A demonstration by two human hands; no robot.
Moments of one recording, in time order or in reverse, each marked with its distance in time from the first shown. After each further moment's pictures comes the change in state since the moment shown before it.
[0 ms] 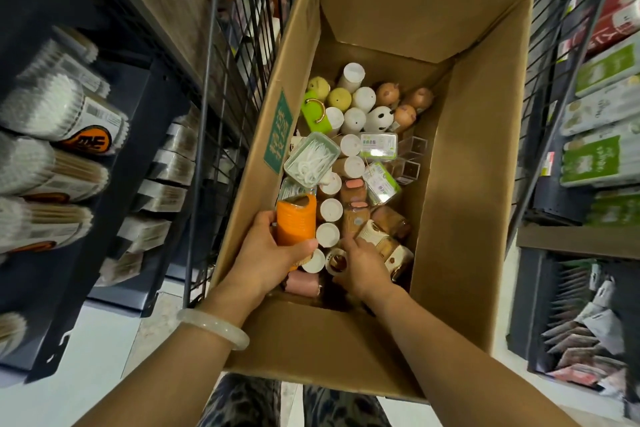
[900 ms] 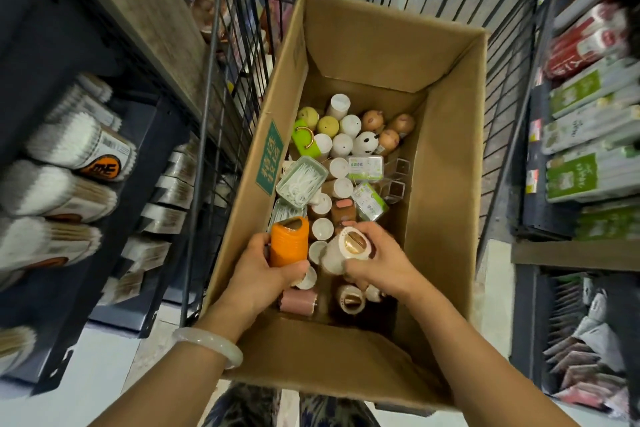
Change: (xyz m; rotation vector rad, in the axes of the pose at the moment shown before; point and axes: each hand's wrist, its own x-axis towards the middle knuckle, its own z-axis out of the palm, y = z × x) left_hand -0.022 0.008 0.001 0.044 -0.024 -0.023; right_hand -0.046 -0.001 -0.093 0.812 0.049 -0.103
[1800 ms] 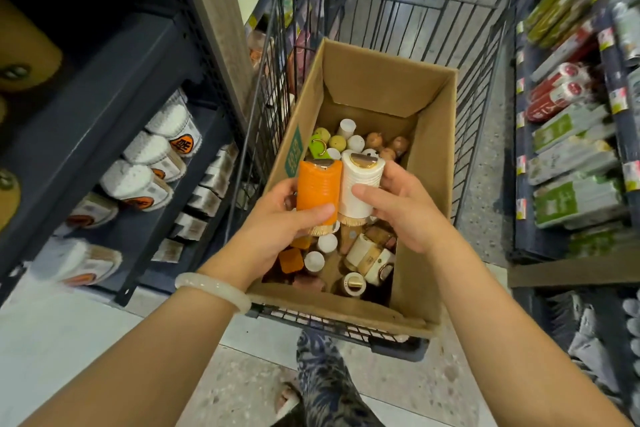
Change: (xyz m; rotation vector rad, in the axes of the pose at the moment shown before) left_hand -0.108 0.045 -0.017 -0.254 -0.172 0.333; right_hand -0.088 -0.097 -0.011 0.309 -0.023 -0.288
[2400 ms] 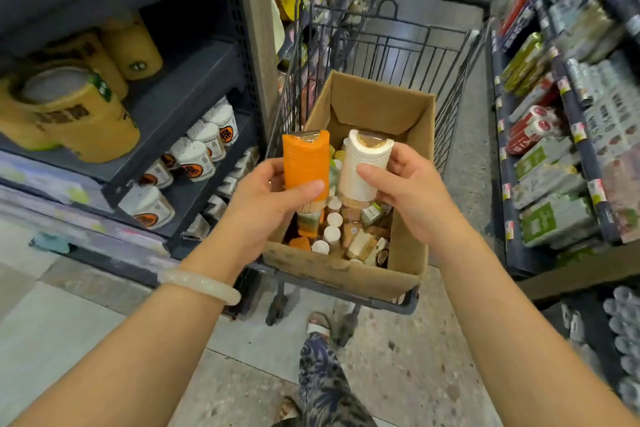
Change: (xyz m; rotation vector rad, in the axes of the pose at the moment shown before) left_hand -0.129 0.000 -0.003 -0.049 0.125 0.304; right_hand -0.120 -0.040 0.045 -0.008 0.086 -0.261
